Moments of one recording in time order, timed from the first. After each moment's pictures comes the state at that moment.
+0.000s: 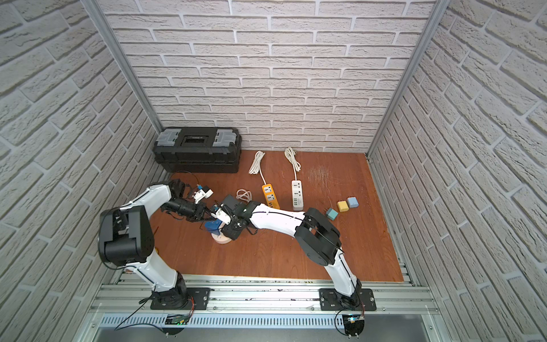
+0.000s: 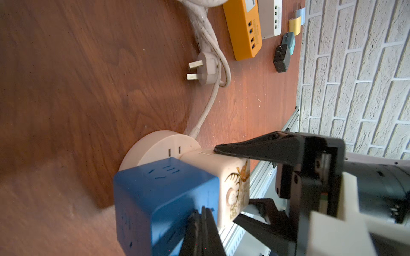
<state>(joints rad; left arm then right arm) 0.12 1.71 1.12 -1.14 0.81 0.45 0.97 2.09 1.62 -0.58 -0.08 -0.05</state>
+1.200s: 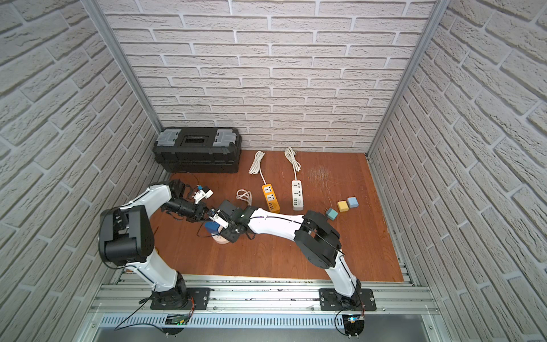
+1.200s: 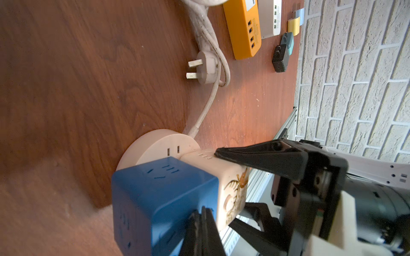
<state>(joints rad) 0.12 1.71 1.12 -1.14 0.81 0.44 1.03 2.07 1.59 -0.55 0.05 -0.07</state>
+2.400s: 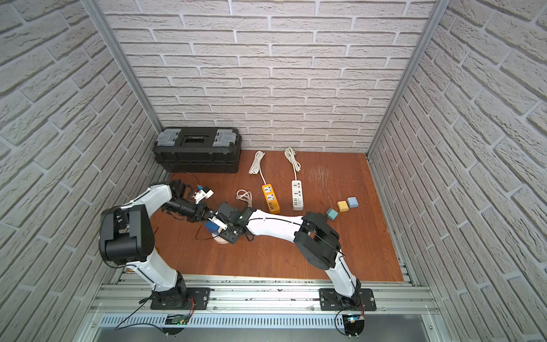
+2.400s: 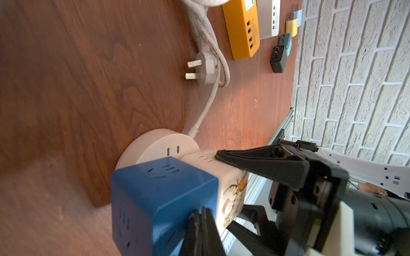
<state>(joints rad) 0.11 1.72 1.12 -1.15 0.82 0.43 1.04 2.08 1.61 -0.58 0.08 -0.08</state>
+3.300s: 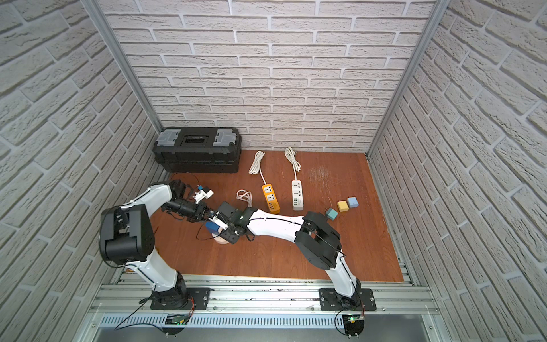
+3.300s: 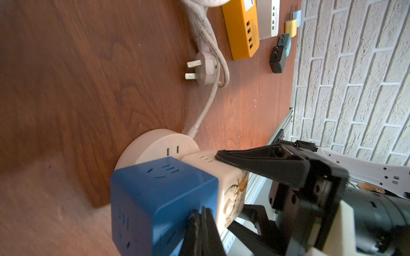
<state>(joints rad) 0.11 1.72 1.12 -1.15 0.82 0.43 1.04 2.06 1.59 -0.56 0.08 -0.08</state>
